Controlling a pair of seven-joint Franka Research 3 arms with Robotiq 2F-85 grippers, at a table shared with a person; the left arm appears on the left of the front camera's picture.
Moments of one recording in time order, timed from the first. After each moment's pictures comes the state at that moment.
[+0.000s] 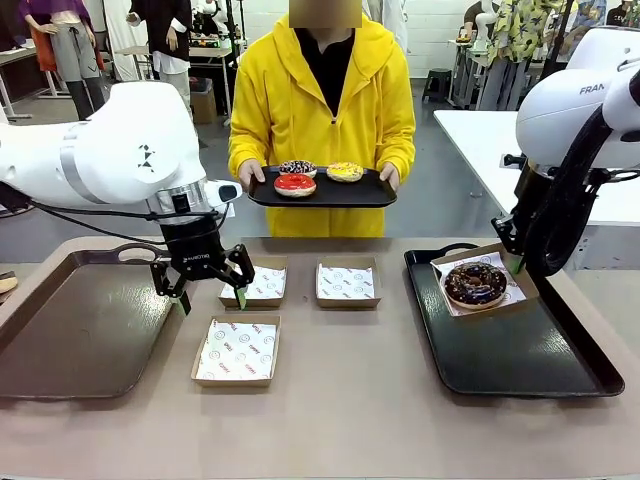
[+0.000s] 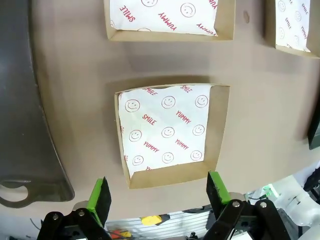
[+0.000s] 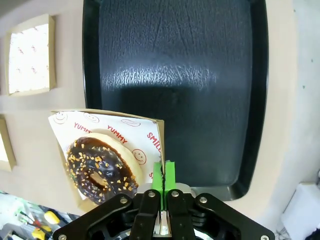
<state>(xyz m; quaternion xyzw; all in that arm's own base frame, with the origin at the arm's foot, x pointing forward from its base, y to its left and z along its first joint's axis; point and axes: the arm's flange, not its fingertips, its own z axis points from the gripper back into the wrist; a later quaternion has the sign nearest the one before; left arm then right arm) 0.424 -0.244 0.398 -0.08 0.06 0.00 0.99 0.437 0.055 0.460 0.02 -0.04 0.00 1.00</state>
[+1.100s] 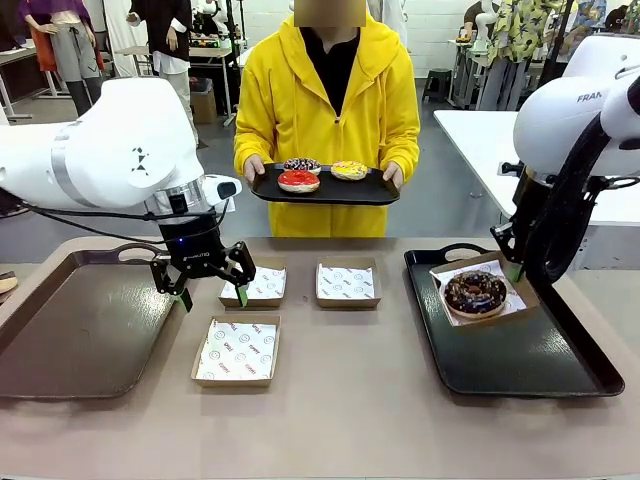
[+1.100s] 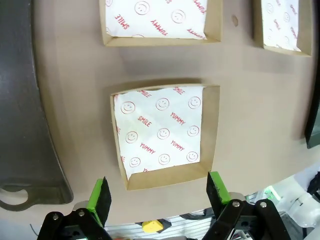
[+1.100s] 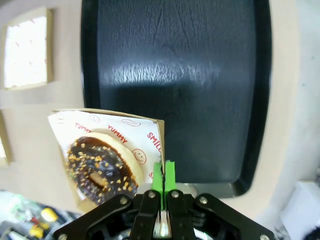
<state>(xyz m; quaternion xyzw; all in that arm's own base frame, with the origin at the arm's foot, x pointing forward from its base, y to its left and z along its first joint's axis) 0.408 -0.248 0.407 -0.08 0.03 -0.01 1.00 0.428 0.059 0.449 0.02 -0.02 0.01 1.00</state>
